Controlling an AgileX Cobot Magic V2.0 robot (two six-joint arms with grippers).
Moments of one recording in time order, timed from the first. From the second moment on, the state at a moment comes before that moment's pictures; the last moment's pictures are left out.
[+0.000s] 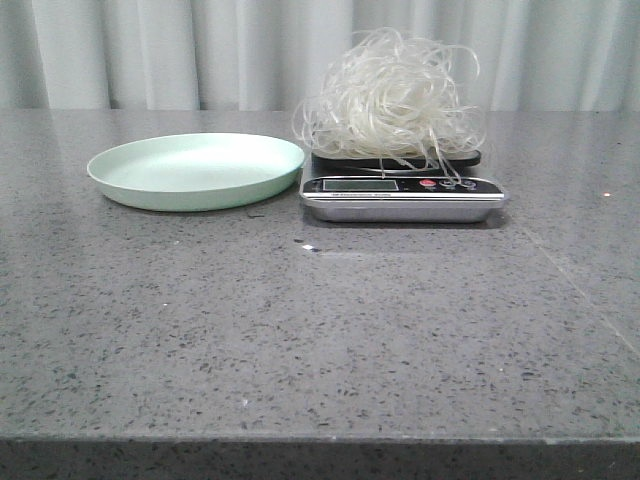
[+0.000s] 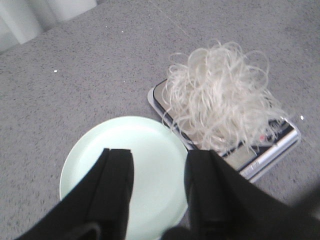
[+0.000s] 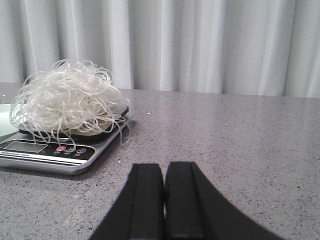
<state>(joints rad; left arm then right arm) -0.46 1.41 -1.63 -0.13 0.97 0.23 0.16 -0.01 0.03 0.13 -0.03 -0.06</state>
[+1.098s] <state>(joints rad) -0.46 0.18 -0.37 -0.22 0.40 0.24 0.16 -0.01 0.03 0.13 -0.03 -0.06</state>
